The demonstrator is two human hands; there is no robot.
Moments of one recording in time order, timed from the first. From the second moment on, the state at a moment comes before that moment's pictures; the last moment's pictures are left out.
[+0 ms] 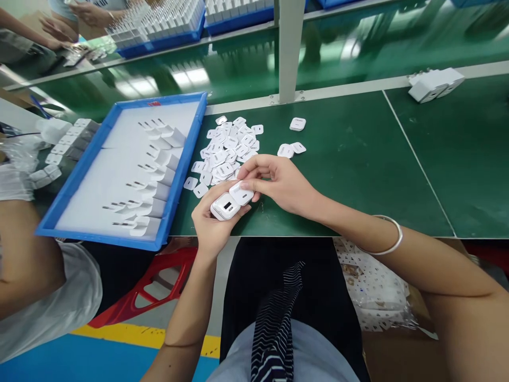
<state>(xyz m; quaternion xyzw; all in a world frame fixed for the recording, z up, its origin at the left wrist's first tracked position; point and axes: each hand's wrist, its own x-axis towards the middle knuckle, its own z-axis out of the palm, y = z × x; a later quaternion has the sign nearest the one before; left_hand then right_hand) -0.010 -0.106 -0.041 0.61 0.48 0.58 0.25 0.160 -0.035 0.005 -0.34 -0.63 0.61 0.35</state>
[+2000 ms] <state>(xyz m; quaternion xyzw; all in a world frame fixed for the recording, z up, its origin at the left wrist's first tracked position) -0.014 -0.105 -0.044 0.65 0.44 0.57 0.25 0.164 -0.037 0.015 -0.25 -0.62 0.71 0.20</state>
